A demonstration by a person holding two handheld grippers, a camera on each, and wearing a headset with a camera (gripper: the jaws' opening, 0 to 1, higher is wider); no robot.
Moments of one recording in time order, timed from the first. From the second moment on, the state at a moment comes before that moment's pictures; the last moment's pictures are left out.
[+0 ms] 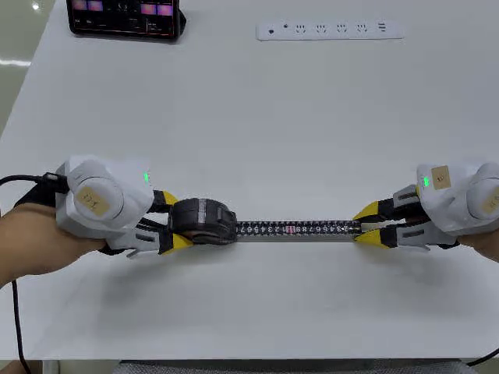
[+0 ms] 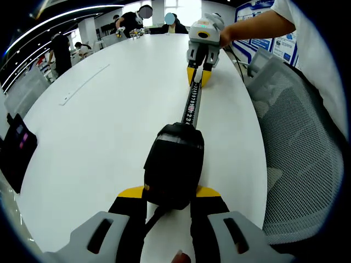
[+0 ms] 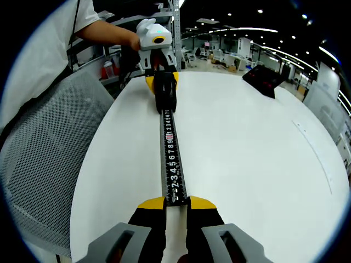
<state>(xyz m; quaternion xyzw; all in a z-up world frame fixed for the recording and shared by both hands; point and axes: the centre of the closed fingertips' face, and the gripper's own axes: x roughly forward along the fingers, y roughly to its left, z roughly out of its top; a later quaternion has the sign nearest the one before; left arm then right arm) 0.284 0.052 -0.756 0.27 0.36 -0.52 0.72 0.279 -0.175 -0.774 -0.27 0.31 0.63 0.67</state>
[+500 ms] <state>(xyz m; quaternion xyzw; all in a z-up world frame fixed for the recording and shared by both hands) 0.285 0.052 -0.755 0.27 0.37 -0.52 0.72 0.280 -0.188 -0.773 -0.28 0.32 0.62 0.66</state>
